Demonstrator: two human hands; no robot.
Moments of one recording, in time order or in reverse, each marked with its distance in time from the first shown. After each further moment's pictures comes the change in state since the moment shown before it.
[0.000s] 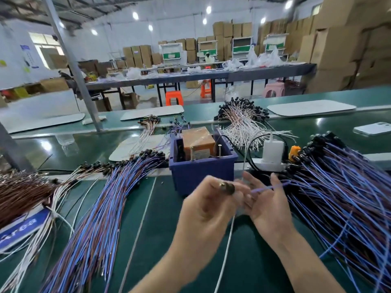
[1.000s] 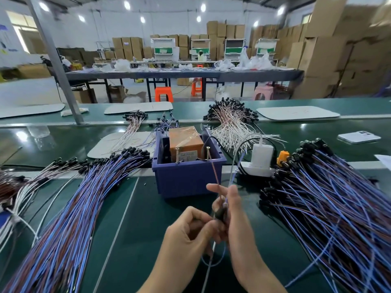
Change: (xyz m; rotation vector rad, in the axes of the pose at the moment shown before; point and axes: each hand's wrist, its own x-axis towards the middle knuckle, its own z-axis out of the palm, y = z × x) left_hand -0.018 -0.056 -0.011 0.101 0.025 -0.328; right_hand -0.038 0.029 0.044 -0.472 -0.063 -0.220
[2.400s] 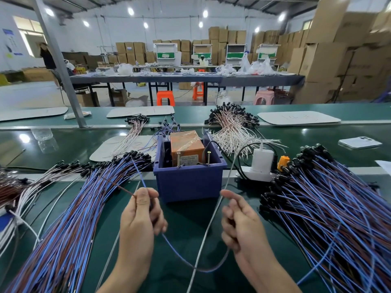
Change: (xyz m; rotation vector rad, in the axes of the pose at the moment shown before) left_hand 0.023 0.012 -0.049 -0.285 0.462 0.022; right_hand 0.015 0.008 -0.023 0.158 0.092 0.191
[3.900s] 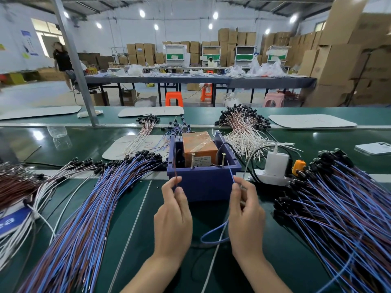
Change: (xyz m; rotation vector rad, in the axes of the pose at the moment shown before) left_hand 0.012 -0.034 0.017 0.699 0.043 0.363; right_hand 0.029 0.022 0.020 -0.779 0.298 -0.744
